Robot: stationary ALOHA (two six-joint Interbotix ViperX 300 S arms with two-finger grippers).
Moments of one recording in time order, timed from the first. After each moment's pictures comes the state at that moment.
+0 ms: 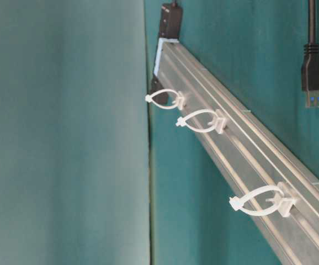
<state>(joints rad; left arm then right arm) 0.00 -0.97 1.17 0.00 -0.29 0.00 0.00 -0.97 1.16 0.00 -0.29 0.01</state>
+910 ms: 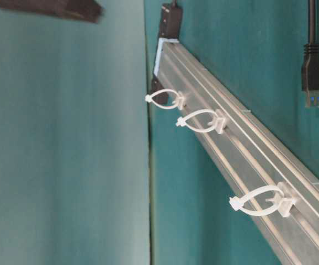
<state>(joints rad) -0.06 -0.83 1.06 0.02 -0.28 -0.15 0.02 -0.19 0.48 0.10 0.80 0.10</state>
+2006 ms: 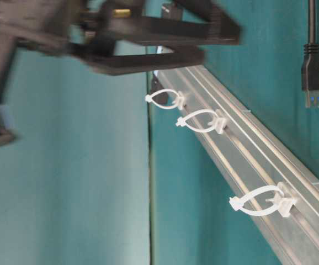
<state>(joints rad) -0.06 -0.86 1.05 0.02 -0.28 -0.15 0.13 0.11 0.42 0.01 0.76 0.08</state>
